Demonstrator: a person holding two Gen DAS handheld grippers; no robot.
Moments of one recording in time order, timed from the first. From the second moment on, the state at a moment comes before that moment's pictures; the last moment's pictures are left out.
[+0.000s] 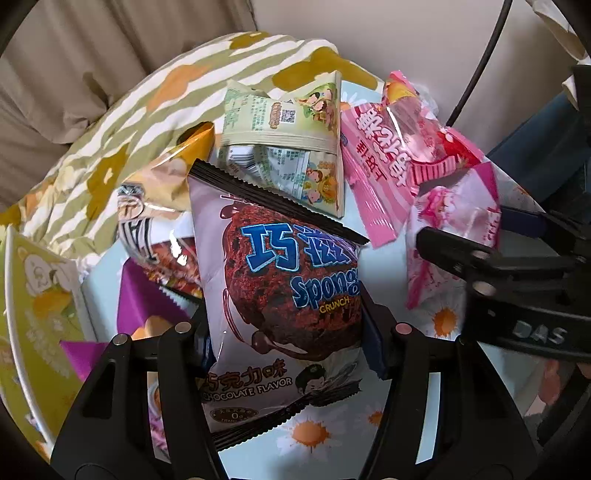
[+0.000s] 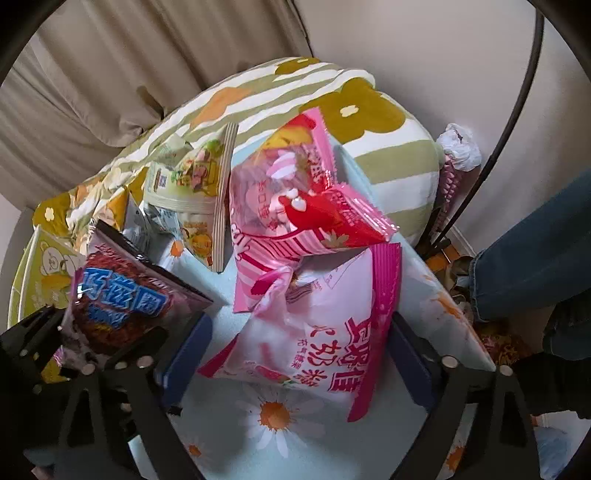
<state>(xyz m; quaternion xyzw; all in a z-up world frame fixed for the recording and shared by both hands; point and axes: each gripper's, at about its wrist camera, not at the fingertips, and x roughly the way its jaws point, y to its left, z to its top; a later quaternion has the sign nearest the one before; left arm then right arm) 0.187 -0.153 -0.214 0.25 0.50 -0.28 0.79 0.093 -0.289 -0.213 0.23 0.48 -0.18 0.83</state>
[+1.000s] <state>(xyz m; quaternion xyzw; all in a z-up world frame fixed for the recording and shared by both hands) 0.138 -0.142 -0.166 0.19 0.48 -0.21 0.83 0.064 -0.291 -0.179 0.20 0.47 -0.08 0.86</state>
